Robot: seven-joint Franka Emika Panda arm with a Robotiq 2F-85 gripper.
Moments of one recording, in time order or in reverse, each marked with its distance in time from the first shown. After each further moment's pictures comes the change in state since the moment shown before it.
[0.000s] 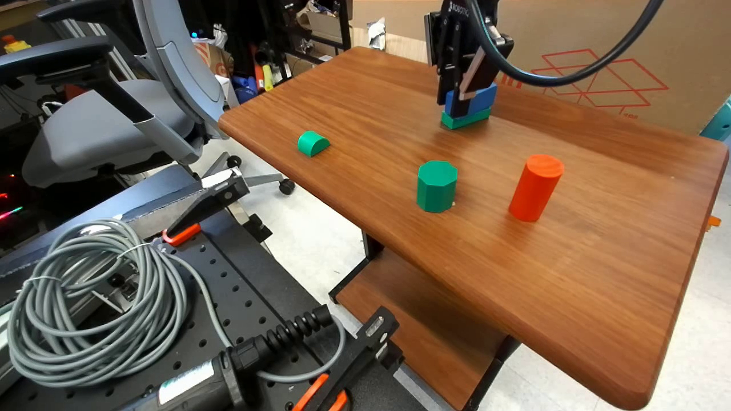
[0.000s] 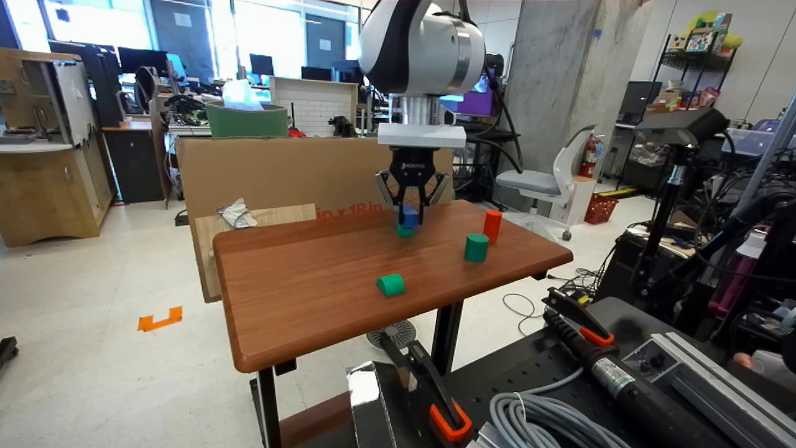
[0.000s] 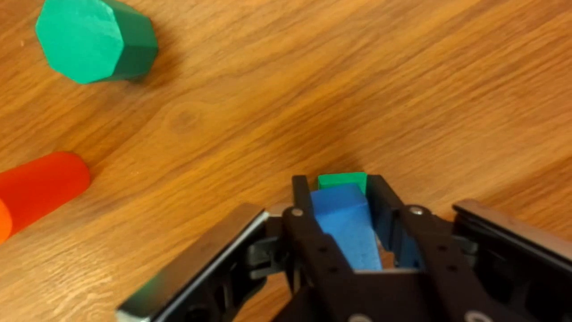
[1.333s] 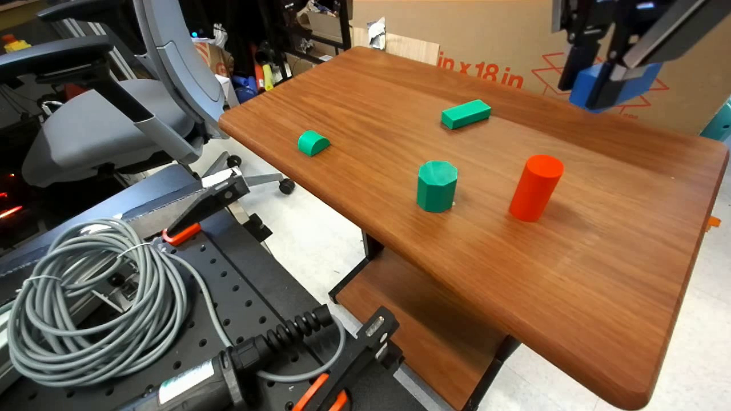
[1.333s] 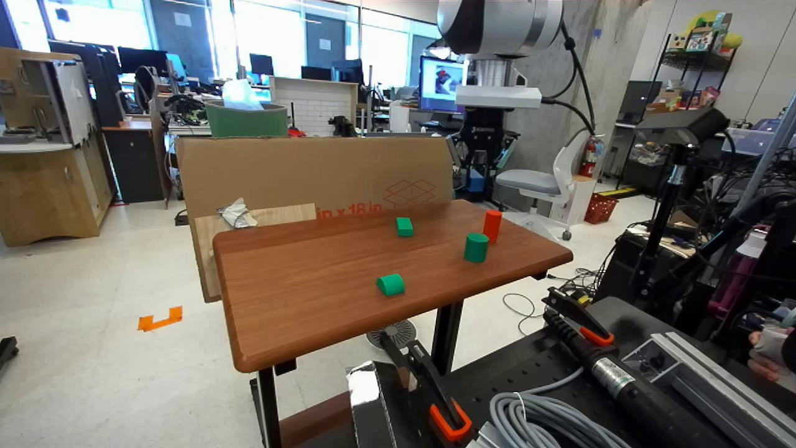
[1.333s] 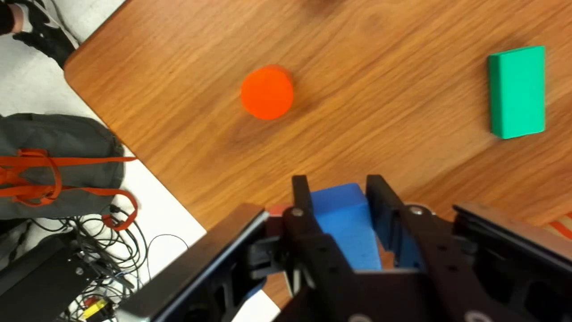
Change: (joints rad) arm -0.129 -0.142 -0.095 -0.047 -0.004 -0.059 -0.083
